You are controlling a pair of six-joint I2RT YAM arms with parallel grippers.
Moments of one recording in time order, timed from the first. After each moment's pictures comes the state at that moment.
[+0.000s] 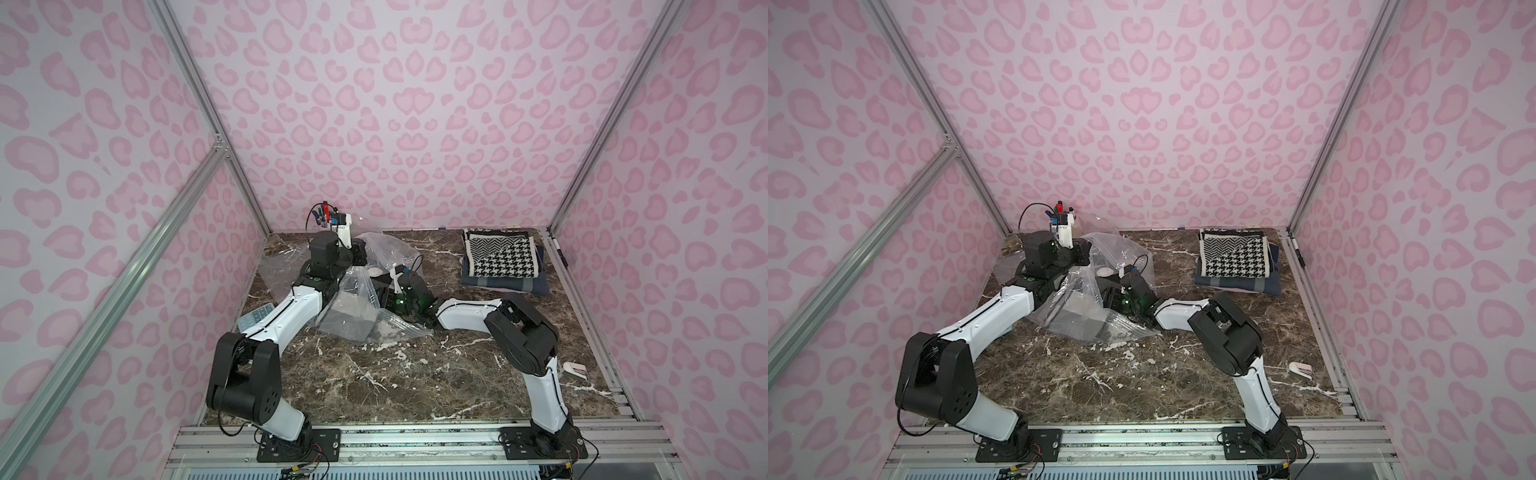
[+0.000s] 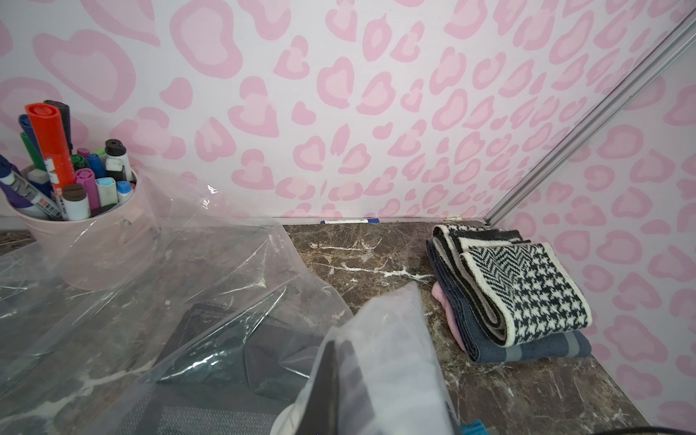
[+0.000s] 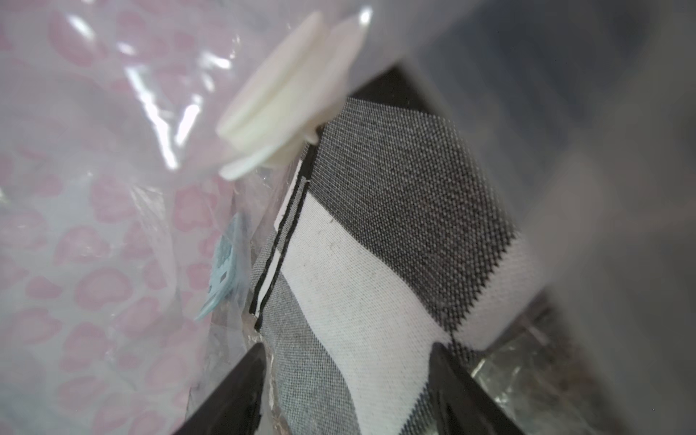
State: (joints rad) left arm -0.24 1.55 1.10 0.20 0.21 -0.34; right arm 0.83 2.13 1.29 0.32 -0.24 0.93
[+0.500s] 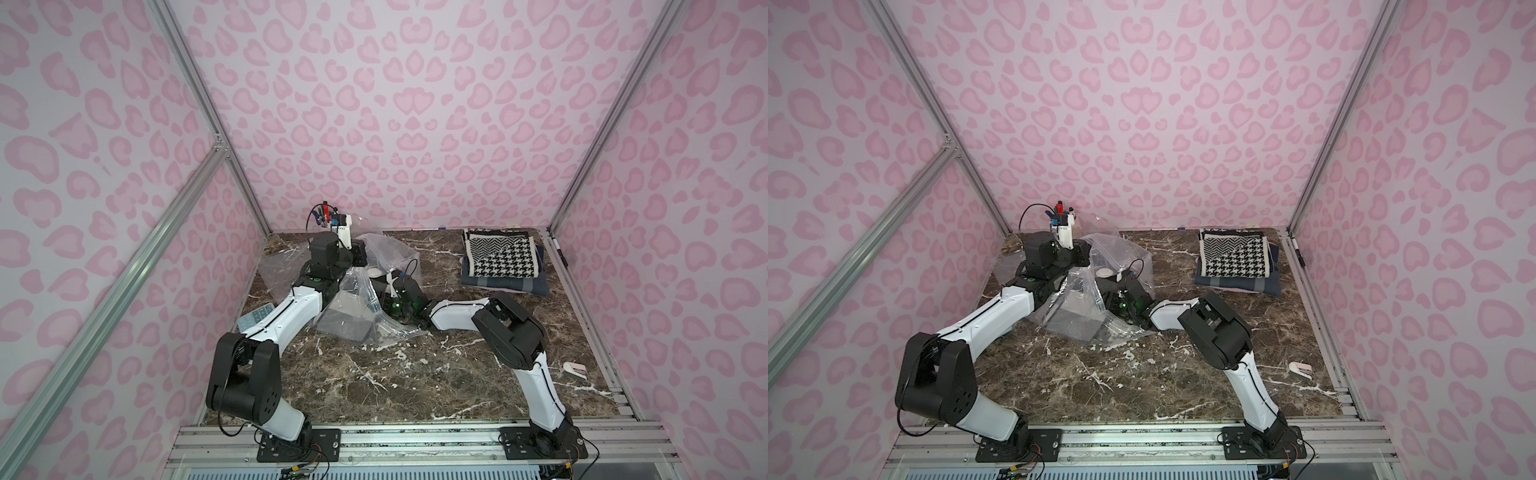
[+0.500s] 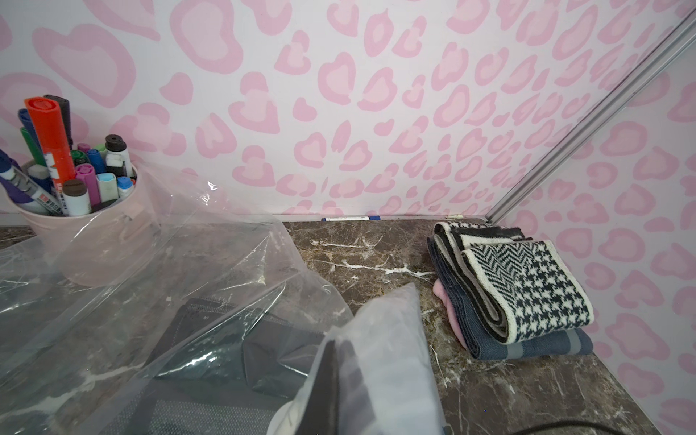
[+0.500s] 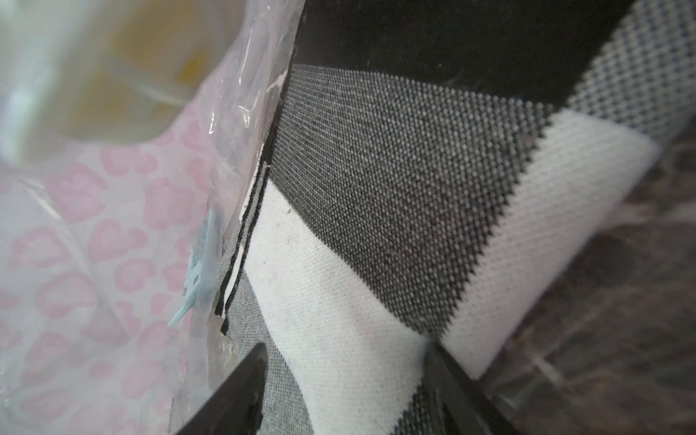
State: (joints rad) left arm -0.24 1.55 1.09 0.20 0.21 -0.34; right arm 0.84 2.19 1.33 0.29 -0.22 0.91
